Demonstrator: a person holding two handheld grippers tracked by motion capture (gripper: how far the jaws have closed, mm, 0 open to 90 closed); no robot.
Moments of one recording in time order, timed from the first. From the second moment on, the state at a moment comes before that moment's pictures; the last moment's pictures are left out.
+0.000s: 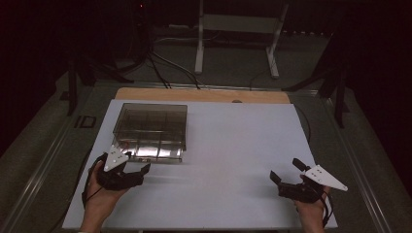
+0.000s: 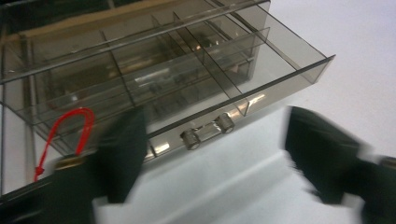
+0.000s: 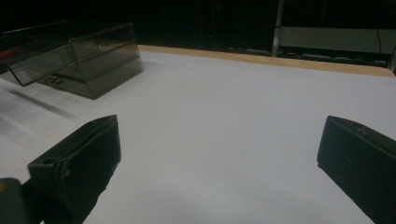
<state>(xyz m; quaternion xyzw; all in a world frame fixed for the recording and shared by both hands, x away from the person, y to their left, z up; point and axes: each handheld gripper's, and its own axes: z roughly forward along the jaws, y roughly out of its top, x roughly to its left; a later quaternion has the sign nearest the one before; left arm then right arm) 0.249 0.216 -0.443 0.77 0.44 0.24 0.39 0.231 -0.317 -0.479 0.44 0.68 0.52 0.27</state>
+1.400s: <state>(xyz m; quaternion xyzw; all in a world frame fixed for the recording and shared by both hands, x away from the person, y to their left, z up) 0.253 0.225 -0.471 0.77 0.47 0.23 0.35 0.231 -0.317 -0.479 0.44 0.68 0.52 0.27</state>
